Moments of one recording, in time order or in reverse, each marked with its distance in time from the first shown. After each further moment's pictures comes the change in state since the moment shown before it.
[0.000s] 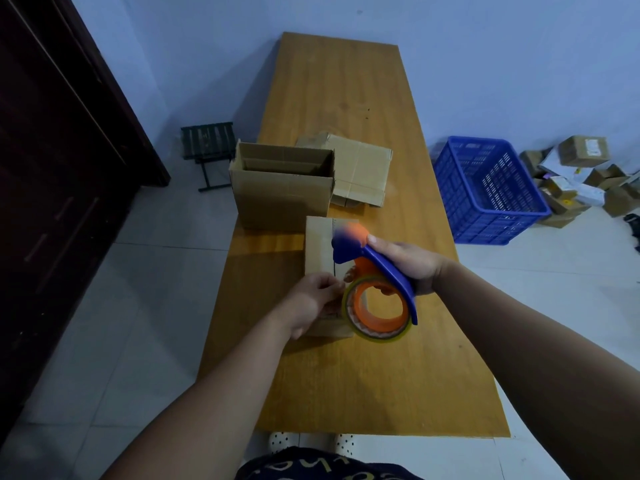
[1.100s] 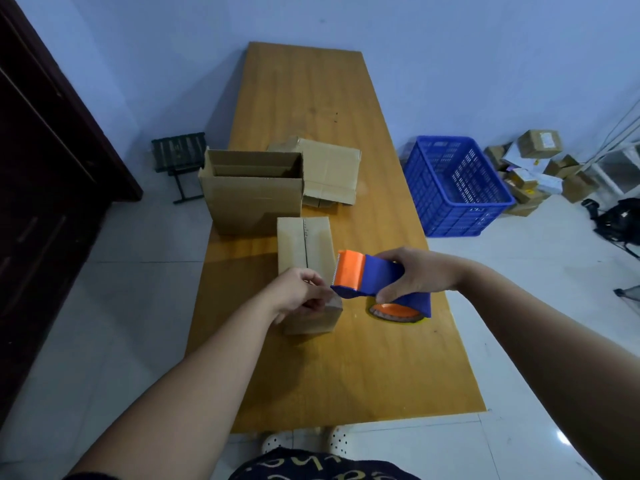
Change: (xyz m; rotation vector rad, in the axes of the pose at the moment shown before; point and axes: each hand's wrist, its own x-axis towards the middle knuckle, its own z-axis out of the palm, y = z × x) left_hand 0.003 0.020 0.007 0.269 -0.024 -0.116; right_hand -0.064 0.014 -0.014 -0.585 0.152 0.065
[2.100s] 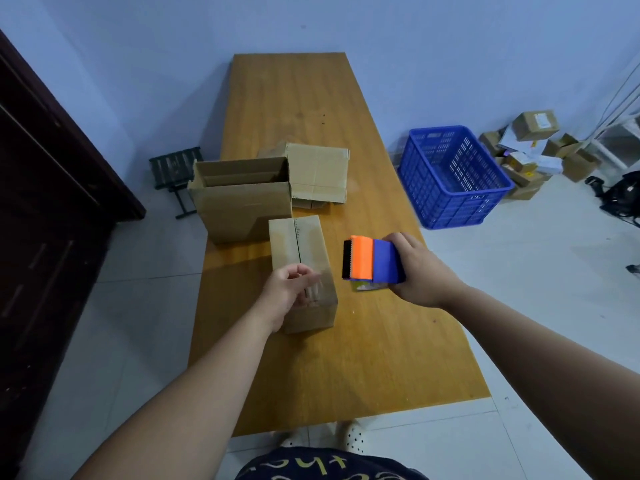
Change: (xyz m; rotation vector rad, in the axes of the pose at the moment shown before) left_hand 0.000 -0.015 0.009 -0.184 0.170 0.147; right_hand -0.005 0.042 0.036 -0.244 0.664 -0.231
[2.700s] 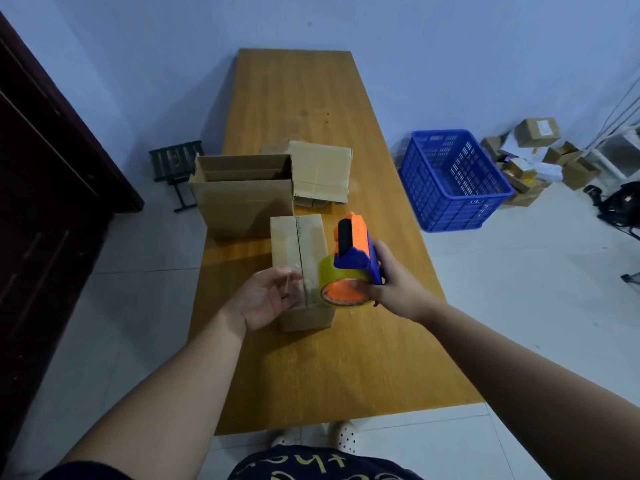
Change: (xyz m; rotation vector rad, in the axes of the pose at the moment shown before) left_hand -0.002 -0.005 -0.033 -0.781 -0.324 -0.176; right_hand -0.001 -0.042 0.016 0.580 -0.093 0.129
